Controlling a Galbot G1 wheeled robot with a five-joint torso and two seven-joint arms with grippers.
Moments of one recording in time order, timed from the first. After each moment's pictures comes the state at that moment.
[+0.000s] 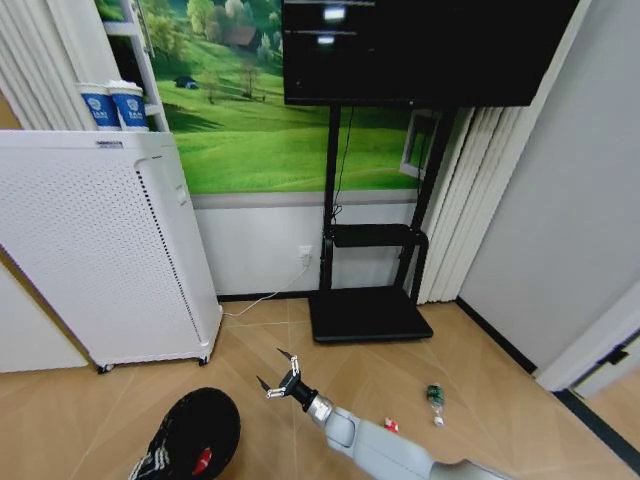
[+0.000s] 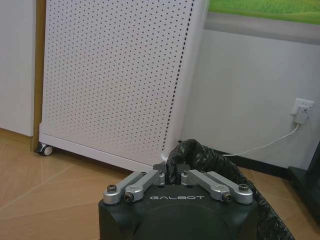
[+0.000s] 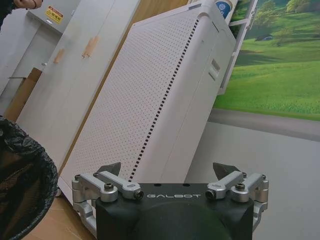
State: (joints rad) left arm 1.83 -1.12 -0.53 -1.73 -0.66 -0.54 -0.24; right arm -0.62 1.26 -0.72 1.03 0.10 0.80 0.27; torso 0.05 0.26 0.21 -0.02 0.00
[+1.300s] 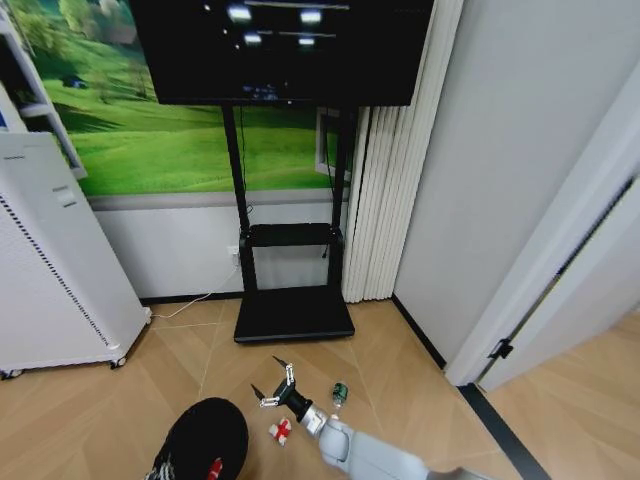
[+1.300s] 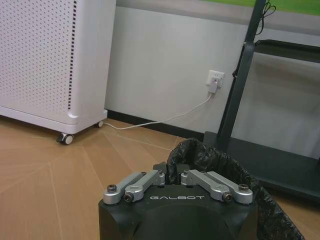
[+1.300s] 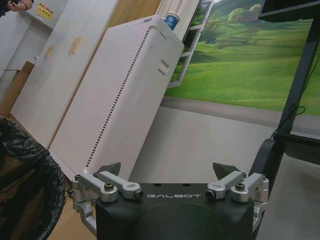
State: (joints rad) left arm 1.91 -1.18 -0.52 -1.74 -0.61 -0.56 -0.21; right arm -0.65 1.31 -0.79 1.02 0.03 0.74 0.40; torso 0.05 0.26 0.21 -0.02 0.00
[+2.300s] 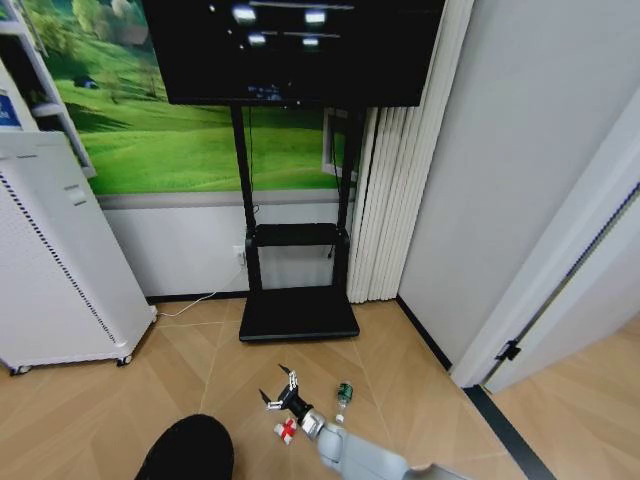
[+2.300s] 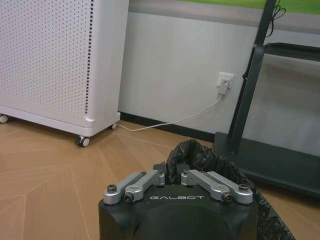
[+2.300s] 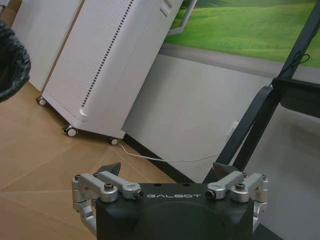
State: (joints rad) left arm 2.03 -1.15 -0.57 -1.81 -0.64 -0.59 -0.23; right arm -0.65 1.41 -0.75 0.70 0.02 0.75 0.37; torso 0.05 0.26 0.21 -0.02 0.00
